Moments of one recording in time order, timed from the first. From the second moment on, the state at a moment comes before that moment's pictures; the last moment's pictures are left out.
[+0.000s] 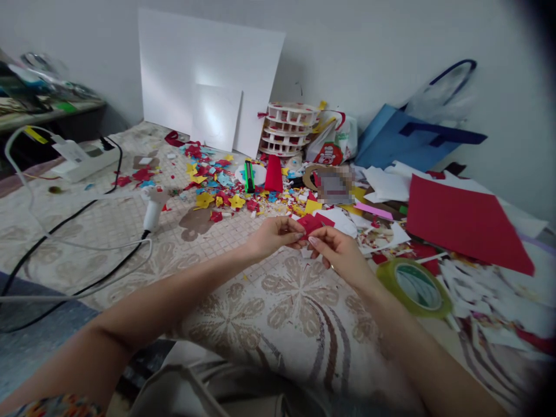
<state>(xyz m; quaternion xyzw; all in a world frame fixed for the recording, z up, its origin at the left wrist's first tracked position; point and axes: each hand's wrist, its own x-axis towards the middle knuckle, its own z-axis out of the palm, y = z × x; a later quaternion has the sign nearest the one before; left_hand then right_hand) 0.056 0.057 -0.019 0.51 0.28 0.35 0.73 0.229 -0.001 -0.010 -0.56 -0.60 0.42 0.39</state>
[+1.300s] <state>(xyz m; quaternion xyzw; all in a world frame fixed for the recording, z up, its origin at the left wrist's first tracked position) 0.057 0.055 -0.023 0.42 0.31 0.32 0.79 0.214 -0.009 -0.031 -0.53 -0.49 0.47 0.51</state>
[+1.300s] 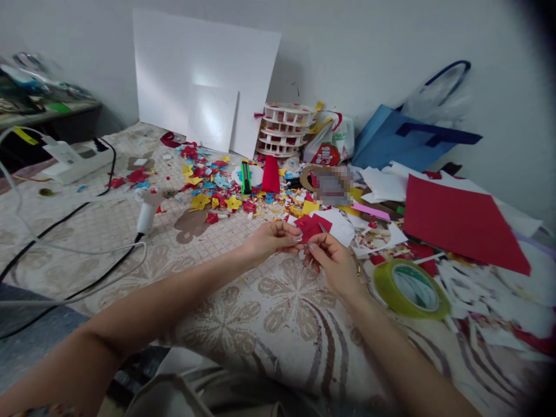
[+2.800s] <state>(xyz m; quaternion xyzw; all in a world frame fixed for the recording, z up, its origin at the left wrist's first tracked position) 0.060 0.046 -0.030 0.68 0.32 0.43 0.51 0.207 -0.013 -0.036 -0.56 -0.49 0.45 0.49</state>
